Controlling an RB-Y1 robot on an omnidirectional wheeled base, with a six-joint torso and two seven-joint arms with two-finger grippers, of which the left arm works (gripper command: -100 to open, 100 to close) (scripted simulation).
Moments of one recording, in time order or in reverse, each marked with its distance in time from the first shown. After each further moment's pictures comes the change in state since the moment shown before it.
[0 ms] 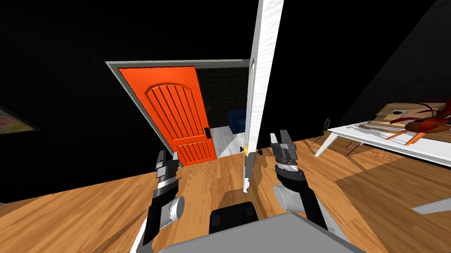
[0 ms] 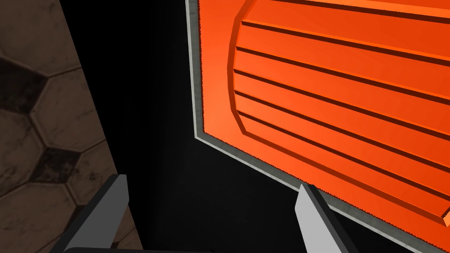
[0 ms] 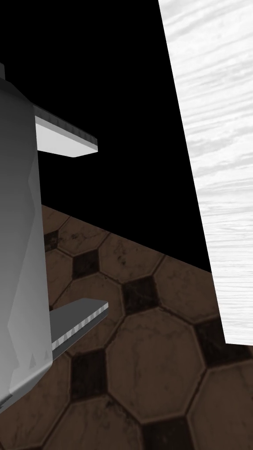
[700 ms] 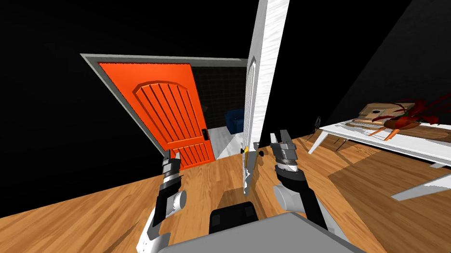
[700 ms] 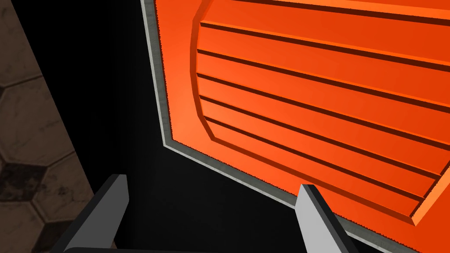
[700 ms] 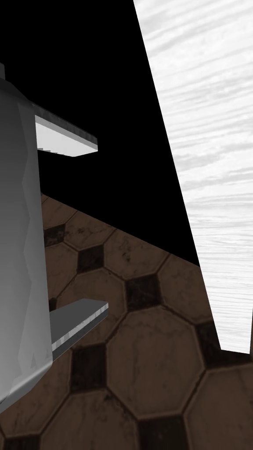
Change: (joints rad) arm -0.120 0.023 0.047 0.192 0.028 -0.002 -0.054
